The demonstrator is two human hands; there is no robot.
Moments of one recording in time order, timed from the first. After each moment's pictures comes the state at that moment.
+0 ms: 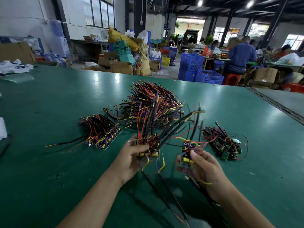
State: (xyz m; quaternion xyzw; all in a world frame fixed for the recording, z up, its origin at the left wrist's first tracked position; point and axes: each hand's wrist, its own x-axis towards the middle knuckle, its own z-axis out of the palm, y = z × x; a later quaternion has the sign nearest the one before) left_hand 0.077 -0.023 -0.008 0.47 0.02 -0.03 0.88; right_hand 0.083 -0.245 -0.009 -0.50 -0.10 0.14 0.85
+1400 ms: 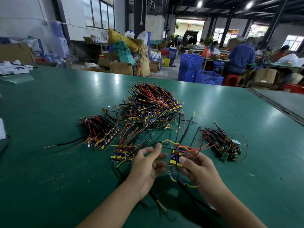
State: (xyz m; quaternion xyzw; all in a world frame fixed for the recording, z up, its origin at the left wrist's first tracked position) left_hand 0.061 -0.075 -0.007 0.46 0.11 -0.01 0.88; right_hand 0.083 -0.239 -0.017 -0.58 -0.11 0.08 0.81
